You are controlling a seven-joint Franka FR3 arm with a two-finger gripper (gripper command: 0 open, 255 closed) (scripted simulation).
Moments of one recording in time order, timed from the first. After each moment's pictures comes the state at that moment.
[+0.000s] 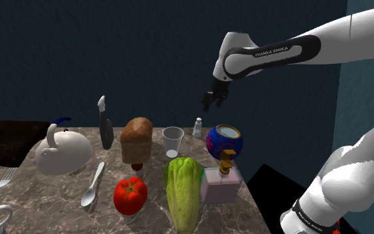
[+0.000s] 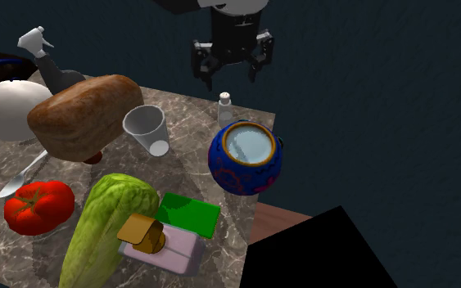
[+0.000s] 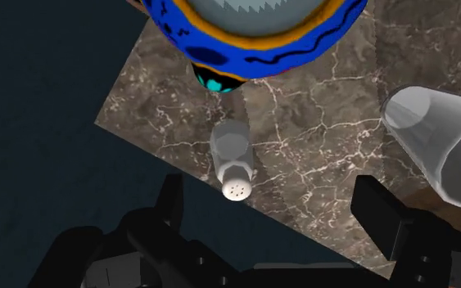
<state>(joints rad) -0.03 -0.20 0.03 -2.21 0.01 2.13 0.05</state>
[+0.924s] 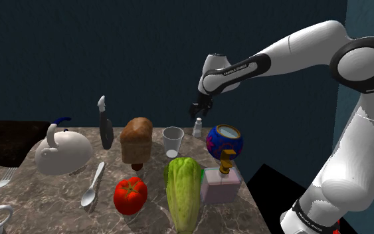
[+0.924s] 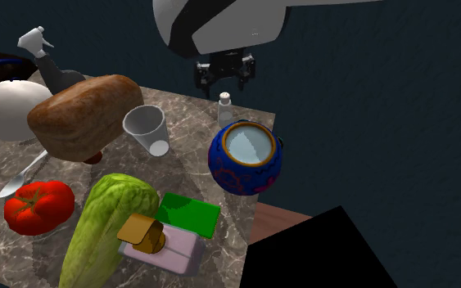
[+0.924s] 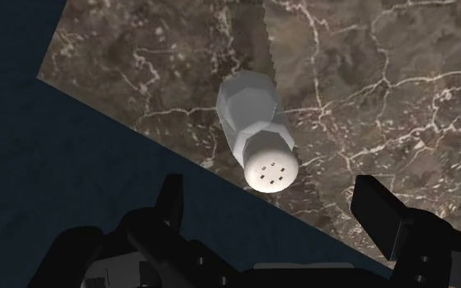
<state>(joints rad) -0.04 0.13 0.02 -2.07 0.02 2.32 0.03</state>
